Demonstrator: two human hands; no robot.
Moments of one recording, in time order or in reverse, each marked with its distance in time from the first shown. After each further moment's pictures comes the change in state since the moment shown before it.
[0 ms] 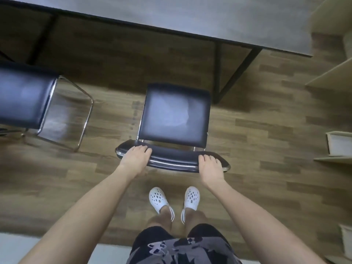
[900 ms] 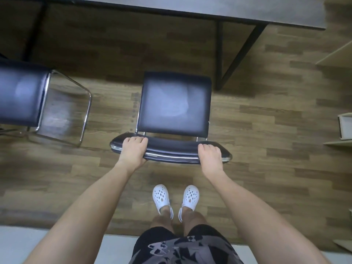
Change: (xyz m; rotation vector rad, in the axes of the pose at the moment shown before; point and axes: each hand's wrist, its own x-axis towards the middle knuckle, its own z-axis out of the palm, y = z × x) left_hand 0.017 0.001 0.016 -0.056 0.131 -0.129; right_hand 0.020 -0.001 0.015 0.044 0.127 -0.003
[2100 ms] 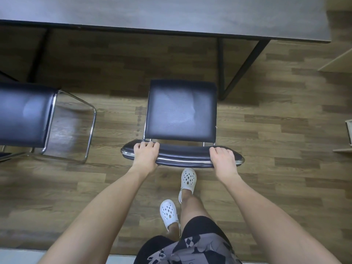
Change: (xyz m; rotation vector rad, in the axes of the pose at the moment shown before) left_hand 0.056 -0.005 -0.039 0.011 -0.060 -0.029; right_hand 0.055 0.017 -0.024 -0.043 -0.001 0.000
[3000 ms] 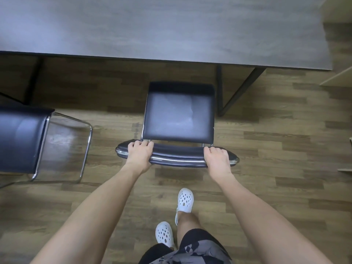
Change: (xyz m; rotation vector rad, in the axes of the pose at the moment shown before) left_hand 0.127 -0.012 -0.073 0.021 -0.038 -0.029; right_hand 0.123 0.039 -0.066 0.021 -0.036 -0.008
